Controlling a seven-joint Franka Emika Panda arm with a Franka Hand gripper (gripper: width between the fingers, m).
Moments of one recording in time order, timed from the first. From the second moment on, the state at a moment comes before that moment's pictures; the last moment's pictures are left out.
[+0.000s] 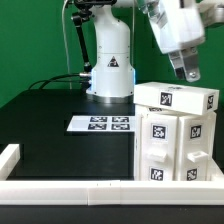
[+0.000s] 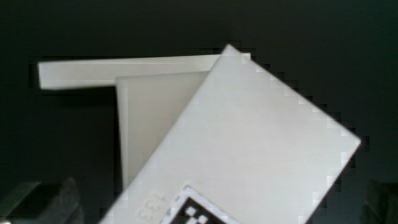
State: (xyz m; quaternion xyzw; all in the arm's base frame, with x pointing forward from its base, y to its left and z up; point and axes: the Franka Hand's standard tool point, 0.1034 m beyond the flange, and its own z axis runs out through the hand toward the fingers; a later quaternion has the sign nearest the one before) arm 0.610 0.098 0.183 -0.74 0.66 0.03 0.16
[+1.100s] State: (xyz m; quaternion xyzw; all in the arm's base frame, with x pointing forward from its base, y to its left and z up) arm 0.620 0.098 0.186 -0.99 0.07 0.00 0.08
